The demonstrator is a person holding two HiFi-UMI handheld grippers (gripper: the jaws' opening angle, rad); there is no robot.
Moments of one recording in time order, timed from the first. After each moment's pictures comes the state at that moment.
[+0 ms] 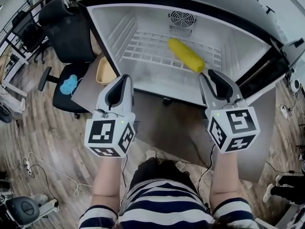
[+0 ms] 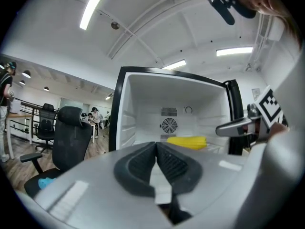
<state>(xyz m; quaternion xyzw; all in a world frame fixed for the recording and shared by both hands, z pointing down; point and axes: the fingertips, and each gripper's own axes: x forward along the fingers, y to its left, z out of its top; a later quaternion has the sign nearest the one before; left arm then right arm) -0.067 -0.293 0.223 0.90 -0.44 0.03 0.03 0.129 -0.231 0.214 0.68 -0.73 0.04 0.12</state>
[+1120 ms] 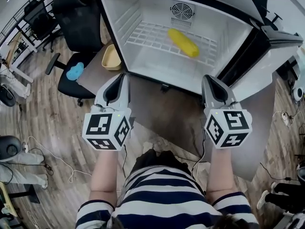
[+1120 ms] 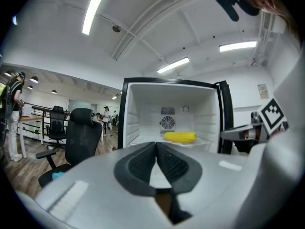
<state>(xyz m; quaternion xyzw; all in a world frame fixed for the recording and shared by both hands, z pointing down) -0.087 -0.220 0.222 0.87 -0.48 0.05 0.04 0.137 -0.164 0.234 0.67 -0.74 0.07 0.07</state>
